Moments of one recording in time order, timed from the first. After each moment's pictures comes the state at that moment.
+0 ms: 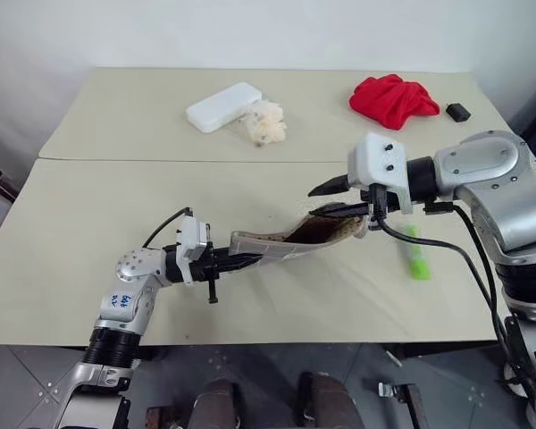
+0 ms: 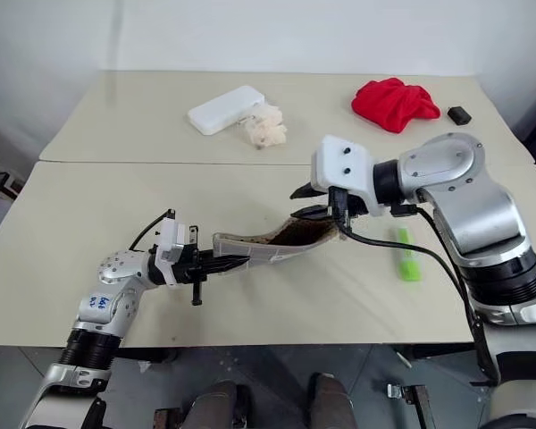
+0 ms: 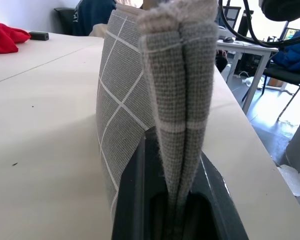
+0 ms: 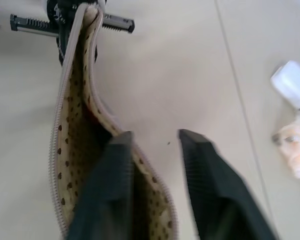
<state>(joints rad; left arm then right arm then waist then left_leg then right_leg) -0.39 0.44 -0.04 0.13 -0.45 0.06 -1.18 -0.90 -0.81 0.19 -0.18 0.27 0.50 1.25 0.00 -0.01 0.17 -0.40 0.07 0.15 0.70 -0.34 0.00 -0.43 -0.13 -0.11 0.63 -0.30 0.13</state>
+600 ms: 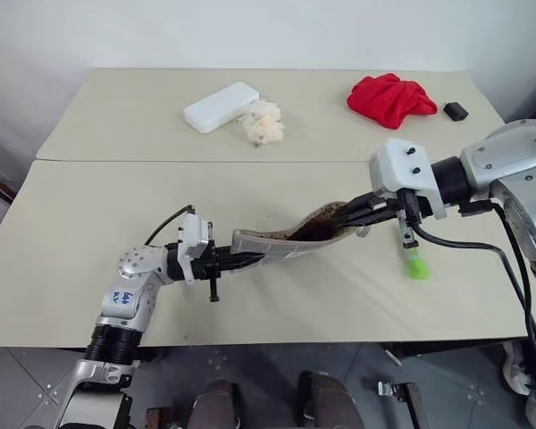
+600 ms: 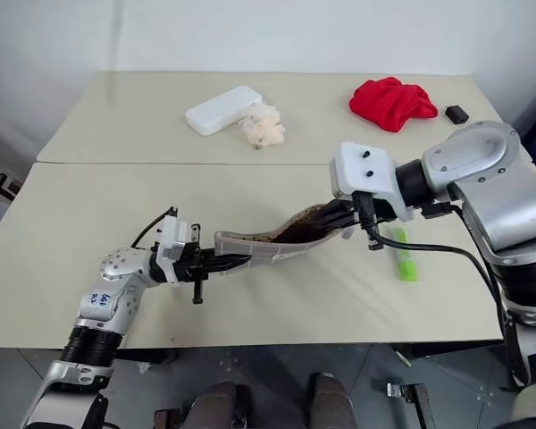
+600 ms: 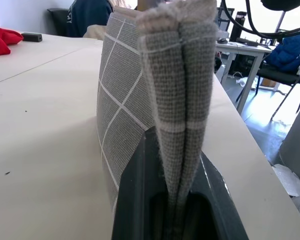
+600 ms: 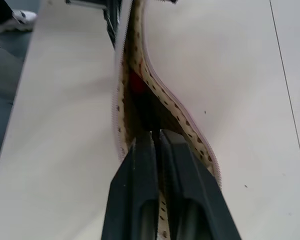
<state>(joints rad) -0.41 0.43 -0.04 0.14 -0.45 0.08 -1.20 -0.93 -0.96 0.25 -0.25 0.29 0.63 1.39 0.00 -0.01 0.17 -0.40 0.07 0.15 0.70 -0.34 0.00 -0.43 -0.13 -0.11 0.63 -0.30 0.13</state>
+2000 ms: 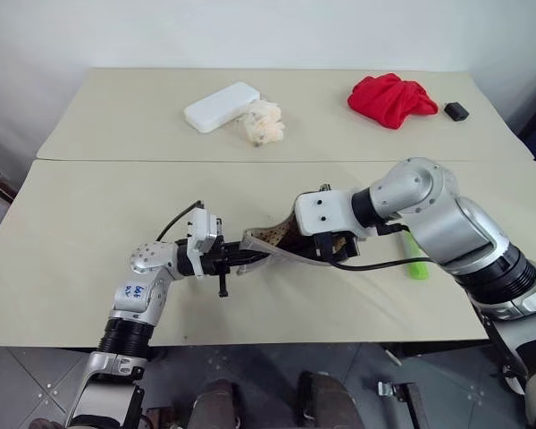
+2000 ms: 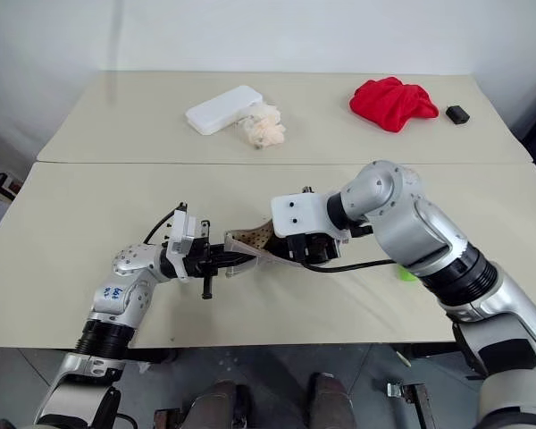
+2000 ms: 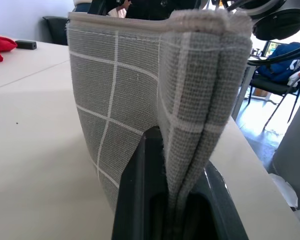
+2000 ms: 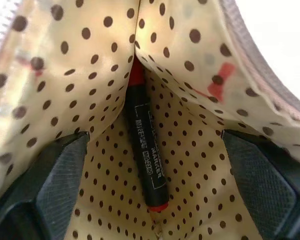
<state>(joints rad) -0.46 0.37 -0.04 0.20 -0.44 0.09 -1.22 -0.97 -0.73 0.56 -0.23 -0.10 0.57 1.29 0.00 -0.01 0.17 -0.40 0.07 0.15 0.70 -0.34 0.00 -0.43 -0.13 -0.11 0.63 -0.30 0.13</state>
